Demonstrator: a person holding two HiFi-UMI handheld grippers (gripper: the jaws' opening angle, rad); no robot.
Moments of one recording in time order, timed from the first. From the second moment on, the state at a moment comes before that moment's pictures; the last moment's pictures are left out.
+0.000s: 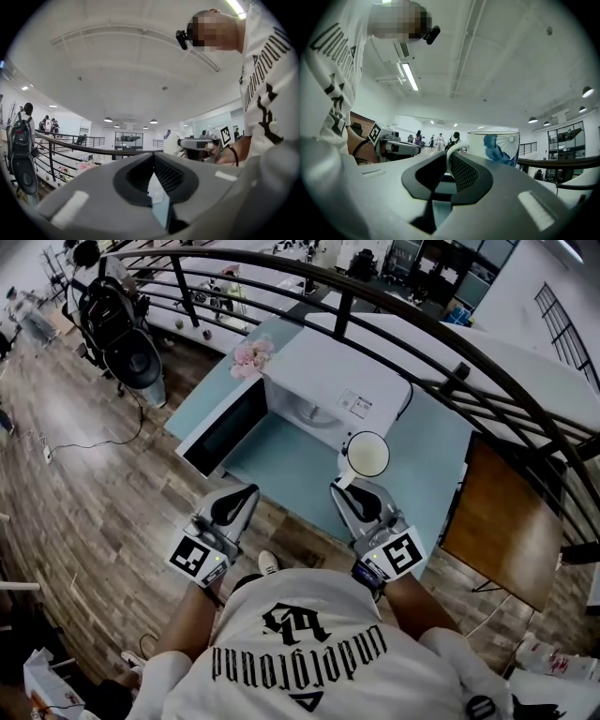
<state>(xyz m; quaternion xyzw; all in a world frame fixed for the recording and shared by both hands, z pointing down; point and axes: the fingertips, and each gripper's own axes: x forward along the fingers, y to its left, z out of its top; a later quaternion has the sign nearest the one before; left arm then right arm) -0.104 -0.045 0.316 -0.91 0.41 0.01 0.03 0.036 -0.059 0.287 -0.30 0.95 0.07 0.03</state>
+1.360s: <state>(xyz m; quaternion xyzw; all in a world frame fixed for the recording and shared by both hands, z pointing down) -0.014 0.177 0.320 -0.91 0.42 -0.01 0.03 0.124 0.141 0.268 -0.27 0.96 0.07 0.06</state>
